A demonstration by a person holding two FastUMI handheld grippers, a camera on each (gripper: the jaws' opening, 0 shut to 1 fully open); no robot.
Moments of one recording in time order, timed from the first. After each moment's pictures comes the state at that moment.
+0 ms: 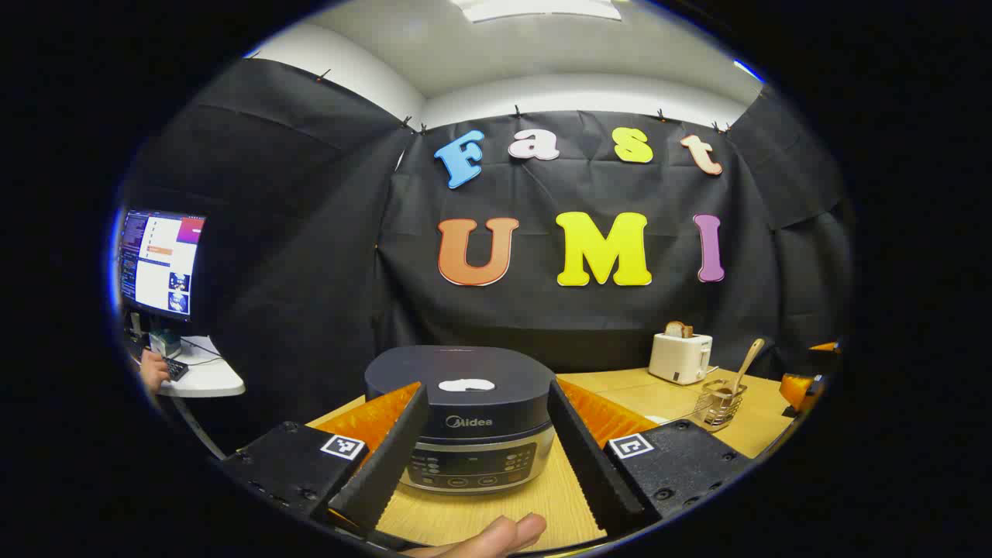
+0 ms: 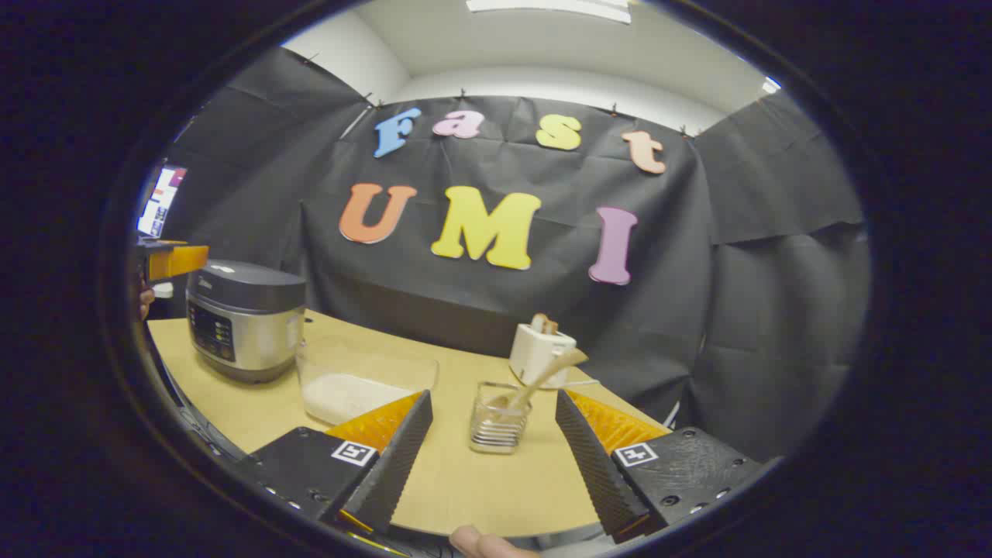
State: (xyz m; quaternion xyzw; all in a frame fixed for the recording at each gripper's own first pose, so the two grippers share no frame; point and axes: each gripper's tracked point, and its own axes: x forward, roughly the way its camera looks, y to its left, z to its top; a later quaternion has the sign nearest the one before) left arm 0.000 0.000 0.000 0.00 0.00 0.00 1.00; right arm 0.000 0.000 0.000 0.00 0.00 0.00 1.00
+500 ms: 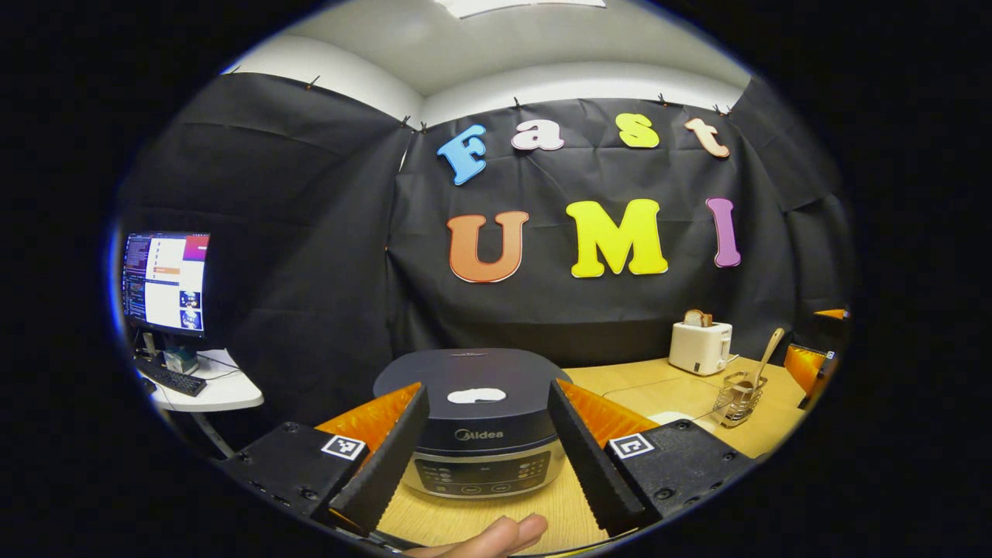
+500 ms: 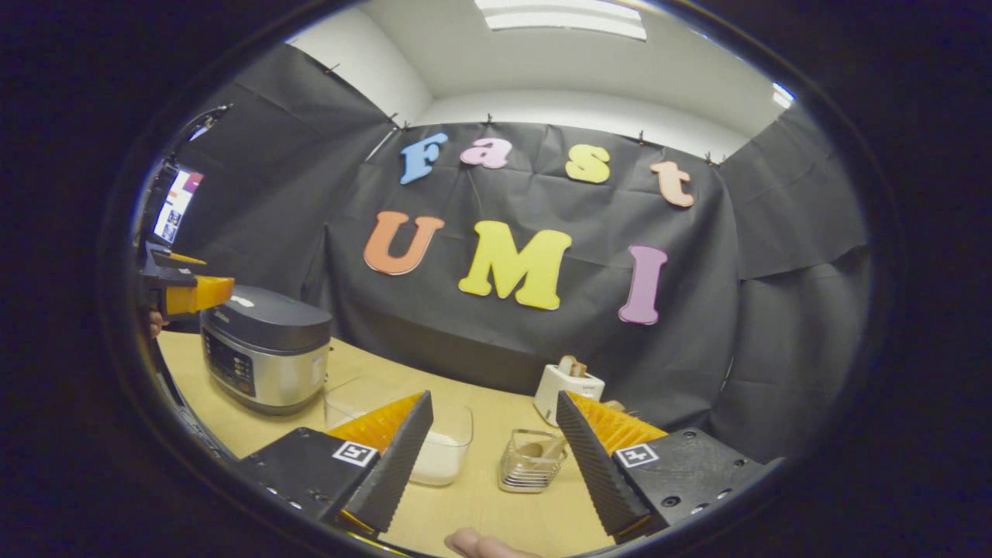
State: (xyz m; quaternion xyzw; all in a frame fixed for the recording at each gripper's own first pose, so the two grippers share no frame) left arm 0.017 -0.018 0.005 0.02 0.01 0.01 1.00; right arm 0.022 0.004 0.033 0.00 -0.04 -0.01 1.00
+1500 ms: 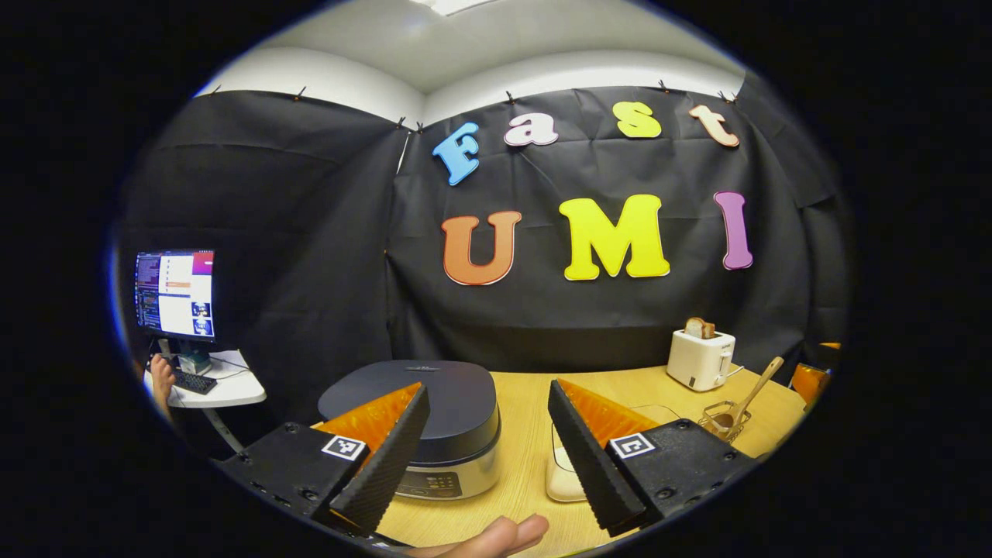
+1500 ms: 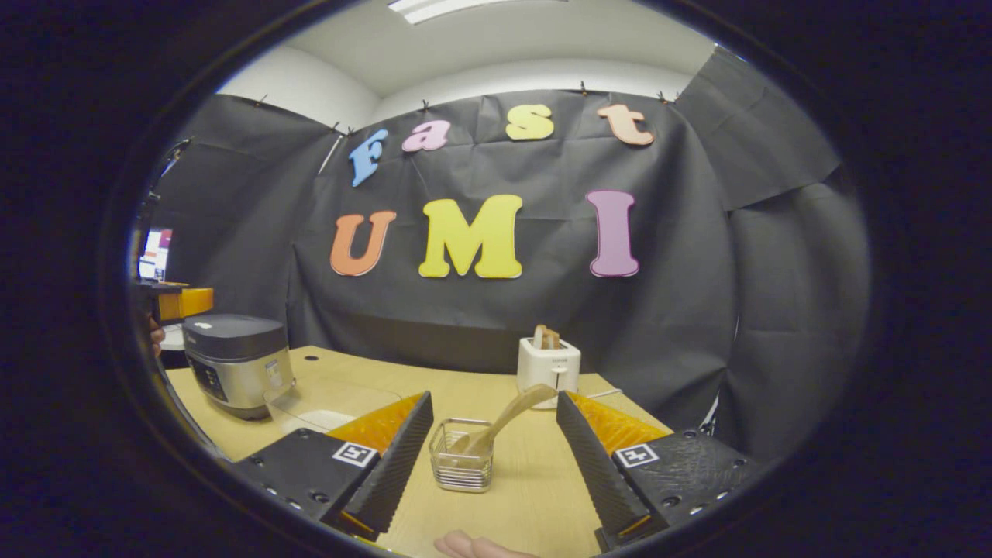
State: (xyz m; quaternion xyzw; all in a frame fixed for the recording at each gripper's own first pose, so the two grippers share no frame) left arm 0.036 -0.098 0.031 0.02 0.04 0.06 1.00; right arm 0.083 -0.110 -0.009 0.10 0.02 0.03 0.99
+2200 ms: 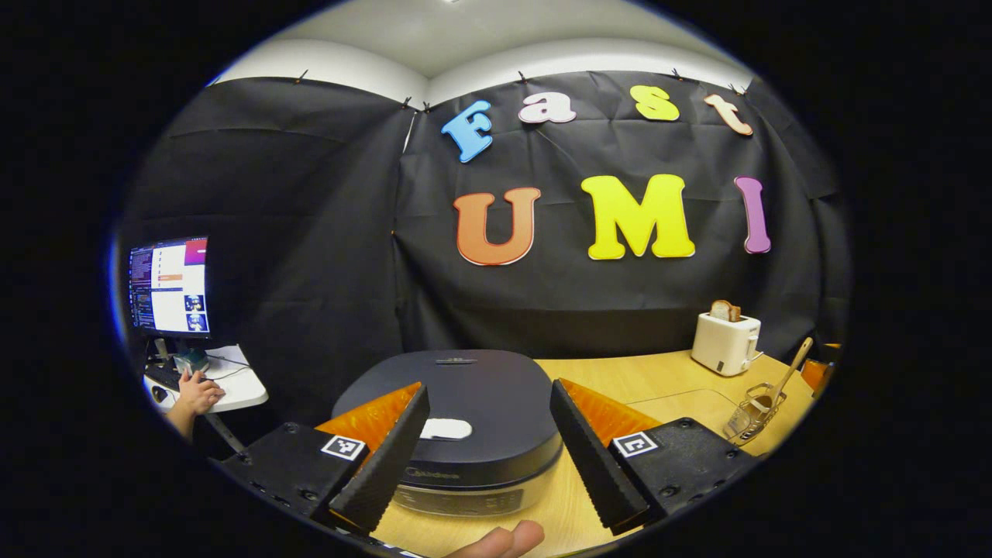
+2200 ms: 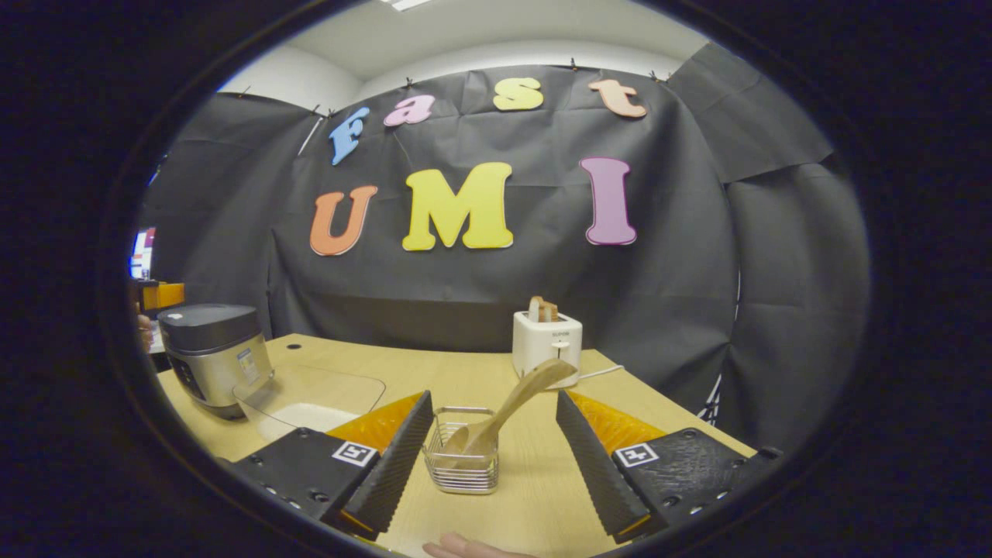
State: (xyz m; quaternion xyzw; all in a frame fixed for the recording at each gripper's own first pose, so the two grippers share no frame) left arm 0.071 -0.013 0.017 0.03 0.07 0.08 0.99; right arm 0.117 -0.095 -0.034 0.11 0.05 0.02 0.99
